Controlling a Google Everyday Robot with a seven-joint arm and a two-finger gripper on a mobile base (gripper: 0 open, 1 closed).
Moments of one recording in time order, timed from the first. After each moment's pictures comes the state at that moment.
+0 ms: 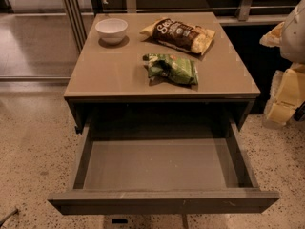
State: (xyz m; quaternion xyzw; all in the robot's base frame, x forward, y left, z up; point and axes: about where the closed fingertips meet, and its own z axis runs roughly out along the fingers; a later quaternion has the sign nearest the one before) arm 0.438 -0.217 0.976 -0.60 0.78 -0.03 0.16
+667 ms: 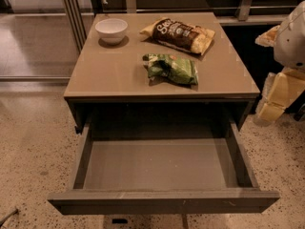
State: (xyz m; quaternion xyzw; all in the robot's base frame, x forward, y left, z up) arm 0.457 -0.214 0.963 -0.61 0.77 -0.04 0.19
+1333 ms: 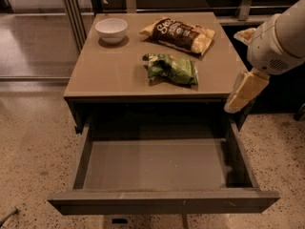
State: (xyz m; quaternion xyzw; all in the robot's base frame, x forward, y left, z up) arm 0.521 -0.196 0.935 -0.60 0.74 -0.04 0.29
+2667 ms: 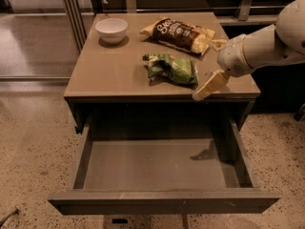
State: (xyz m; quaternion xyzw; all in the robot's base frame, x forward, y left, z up) arm 0.626 -0.155 0.870 -0.56 0.71 0.09 0.41
